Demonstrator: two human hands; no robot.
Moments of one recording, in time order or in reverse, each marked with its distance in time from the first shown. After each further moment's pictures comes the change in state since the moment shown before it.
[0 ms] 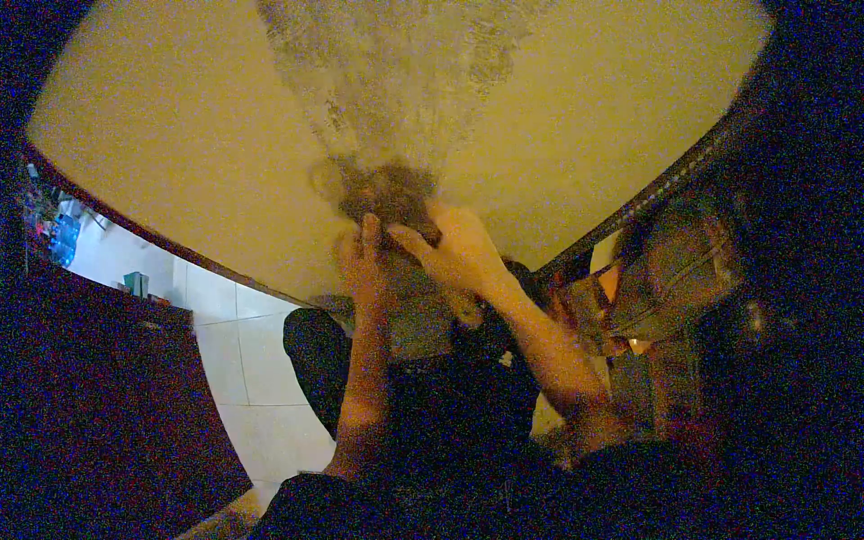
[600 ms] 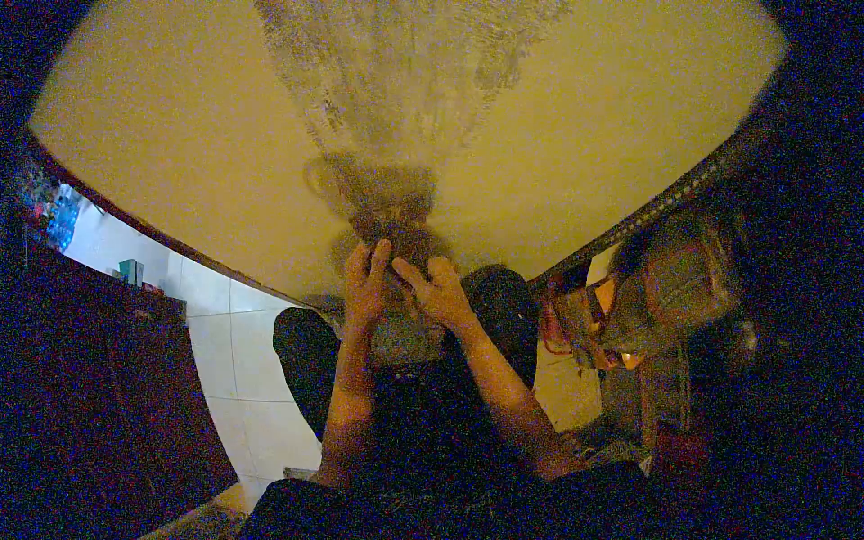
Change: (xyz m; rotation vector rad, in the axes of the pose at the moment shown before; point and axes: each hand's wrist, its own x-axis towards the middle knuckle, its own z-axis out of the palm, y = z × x) left_hand -0.011 -0.044 -0.015 -0.030 -0.231 0.008; right_hand -0.070 0.027 0.072 0.834 -0.168 0.733
